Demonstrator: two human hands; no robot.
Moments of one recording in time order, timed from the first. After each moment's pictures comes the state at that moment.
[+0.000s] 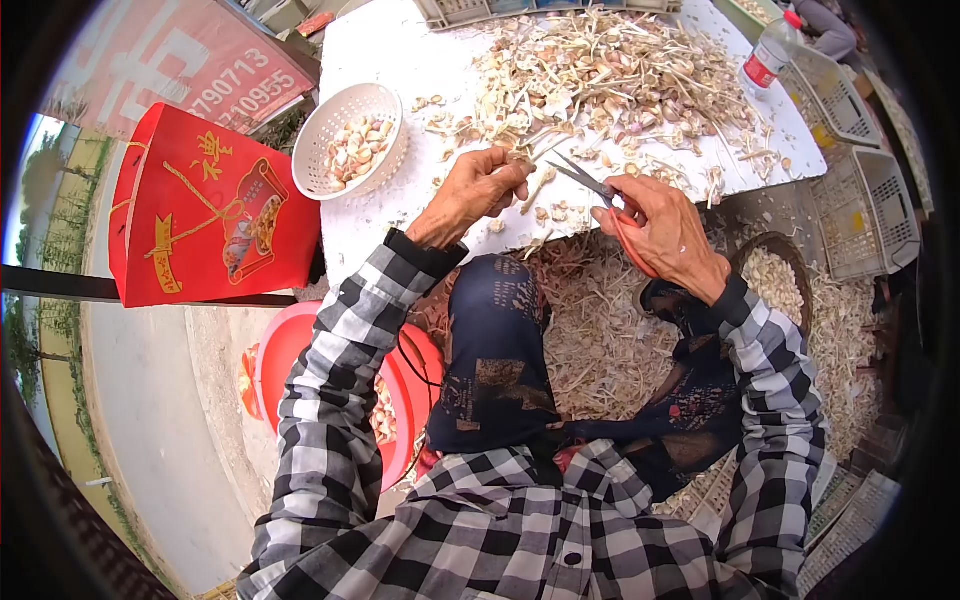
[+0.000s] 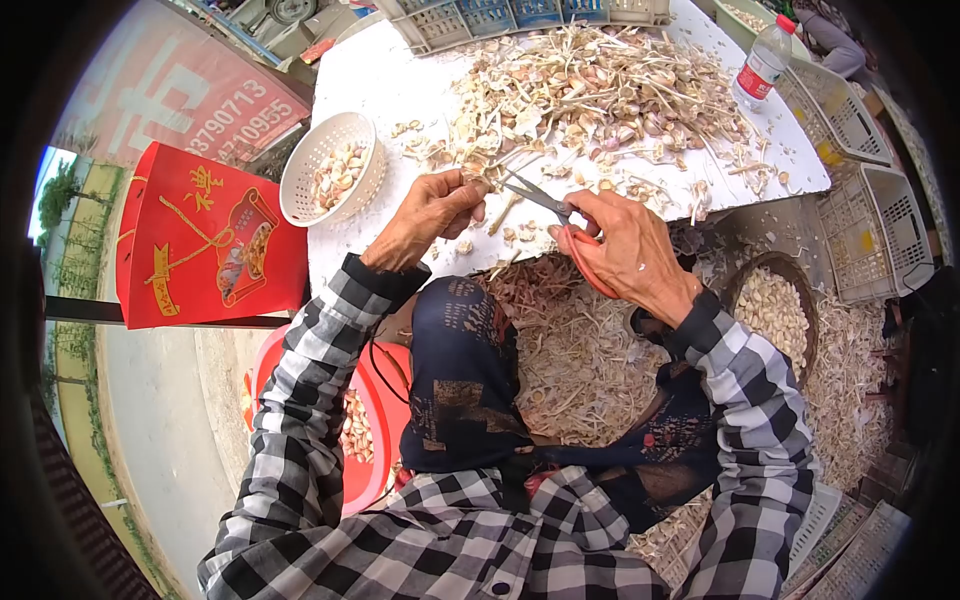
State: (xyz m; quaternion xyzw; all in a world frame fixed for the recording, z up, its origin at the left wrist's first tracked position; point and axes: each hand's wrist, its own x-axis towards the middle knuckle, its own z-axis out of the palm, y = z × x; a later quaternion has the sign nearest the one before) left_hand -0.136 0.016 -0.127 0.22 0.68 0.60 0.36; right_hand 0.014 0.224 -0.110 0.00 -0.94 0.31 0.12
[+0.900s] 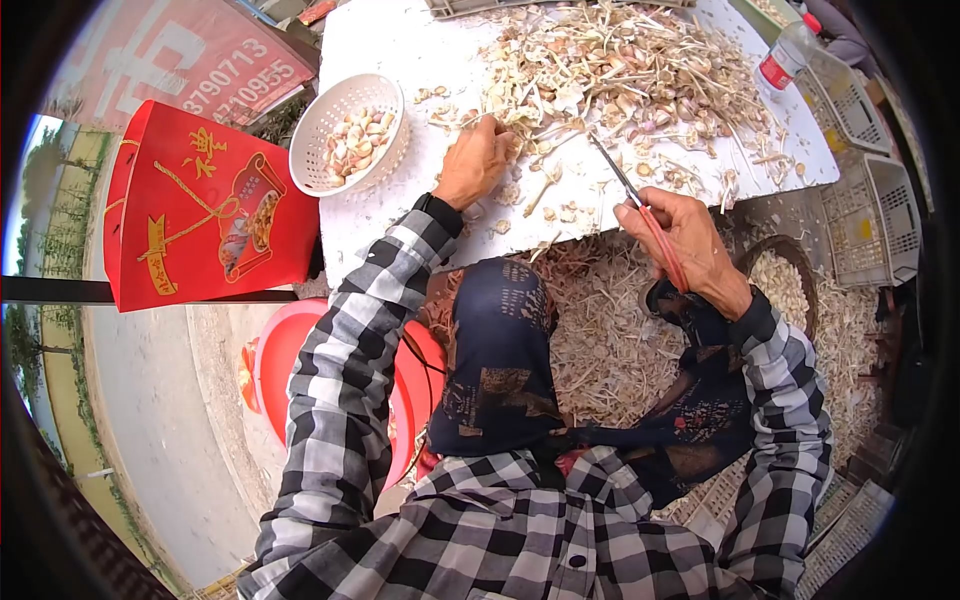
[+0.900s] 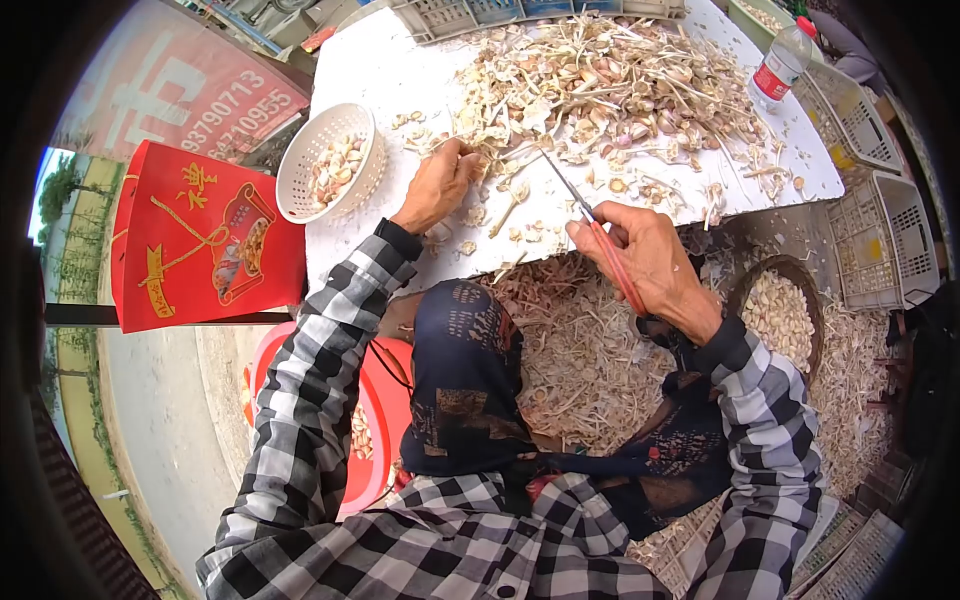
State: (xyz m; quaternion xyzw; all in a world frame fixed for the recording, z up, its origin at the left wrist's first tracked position) left_hand -0.196 0.030 -0.198 0.35 0.87 0.35 0.00; right_hand 0.020 0.220 -0.101 -0.14 -0.82 0.55 -0.04
